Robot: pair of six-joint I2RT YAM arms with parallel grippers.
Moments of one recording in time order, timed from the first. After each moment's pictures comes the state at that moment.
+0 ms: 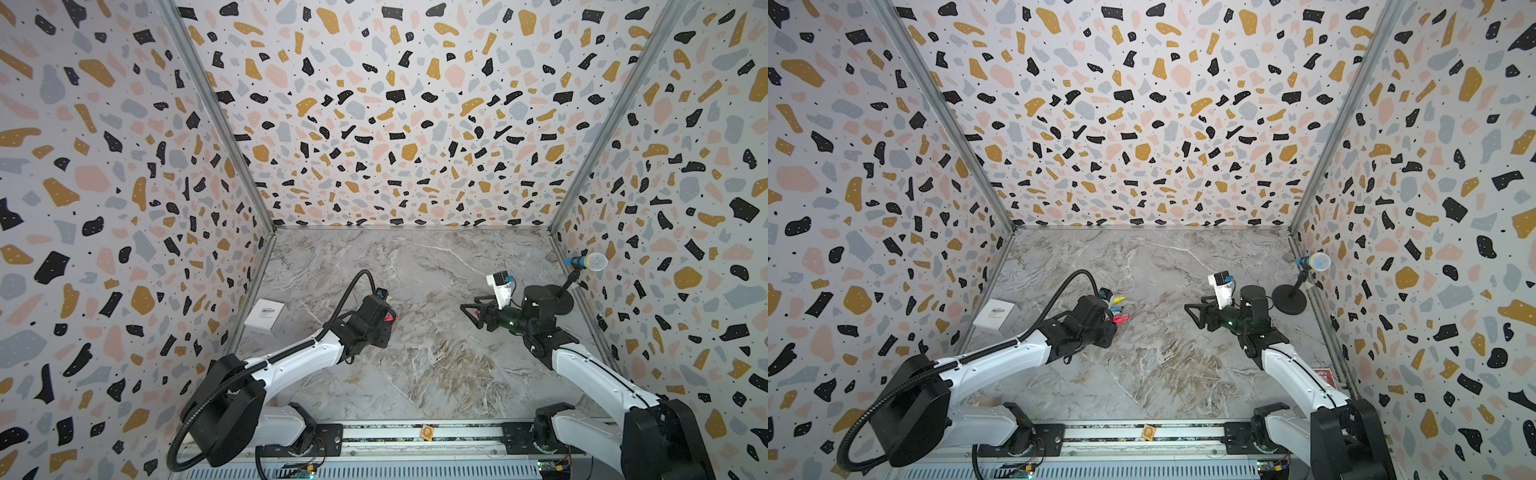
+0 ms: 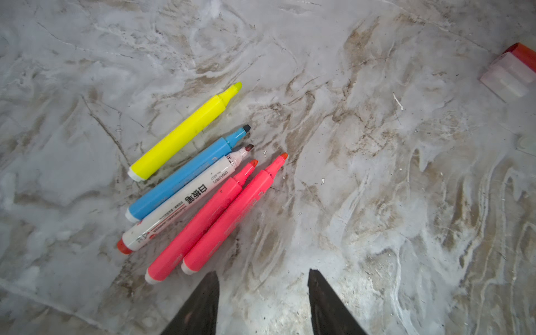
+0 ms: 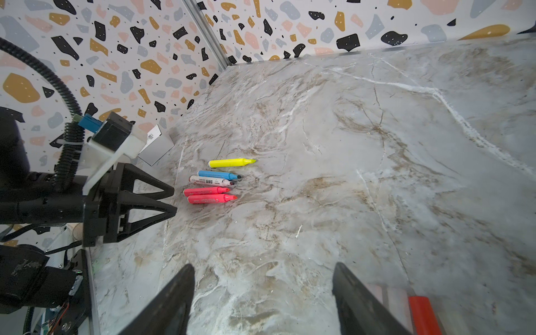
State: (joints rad) left arm -0.70 1.34 0.72 -0.31 -0.16 -0.30; right arm 0.25 1.09 0.50 0.17 -0.64 0.20
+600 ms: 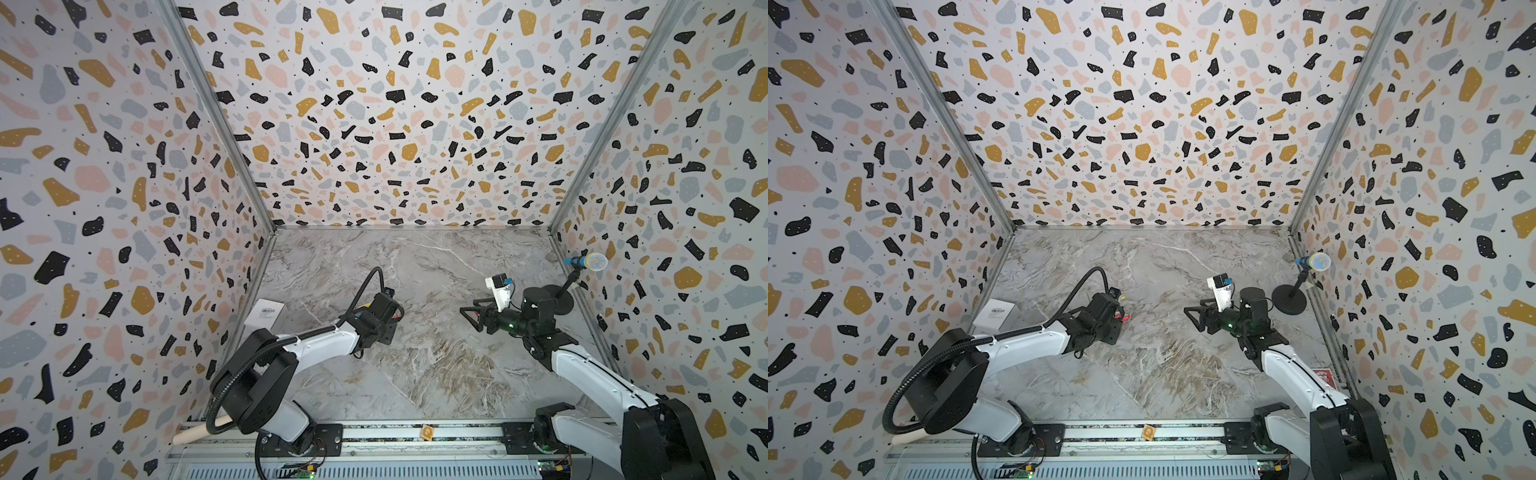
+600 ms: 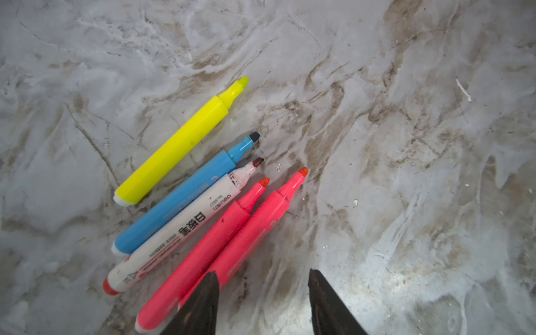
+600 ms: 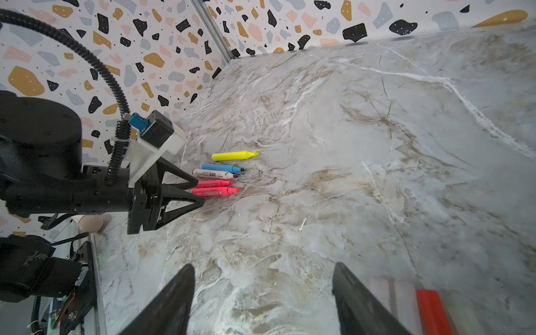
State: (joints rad) left arm -0.70 1.52 0.77 -0.25 -0.22 -0.25; right arm 0.25 1.09 0.48 0.17 -0.66 0.19
